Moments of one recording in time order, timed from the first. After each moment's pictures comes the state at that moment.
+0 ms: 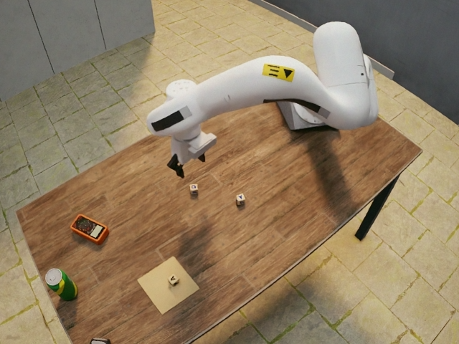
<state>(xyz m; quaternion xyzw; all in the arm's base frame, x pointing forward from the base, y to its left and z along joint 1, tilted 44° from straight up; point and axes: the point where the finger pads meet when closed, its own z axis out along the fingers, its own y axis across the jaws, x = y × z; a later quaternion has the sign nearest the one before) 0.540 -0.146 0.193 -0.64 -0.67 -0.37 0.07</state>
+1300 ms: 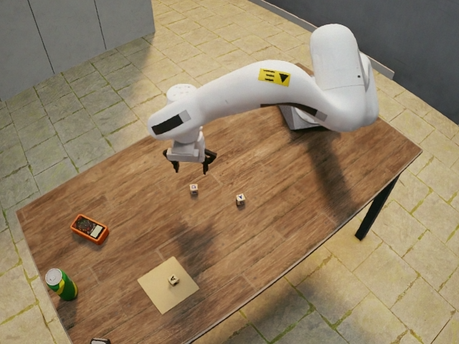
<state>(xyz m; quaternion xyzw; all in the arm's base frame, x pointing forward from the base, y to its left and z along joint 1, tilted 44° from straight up) 0.545 -0.138 0.183 -0.87 -0.32 -0.30 0.23</state>
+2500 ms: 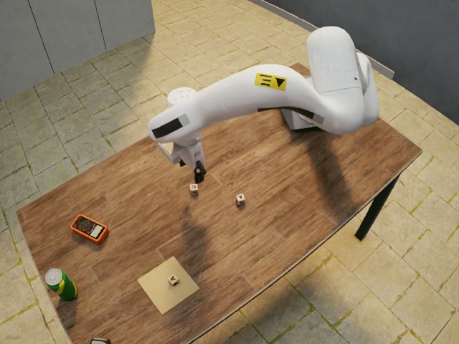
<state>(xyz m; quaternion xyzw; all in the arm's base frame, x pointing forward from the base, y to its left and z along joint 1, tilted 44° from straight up) 0.550 -0.130 0.174 -0.92 0.06 -0.18 0.33</state>
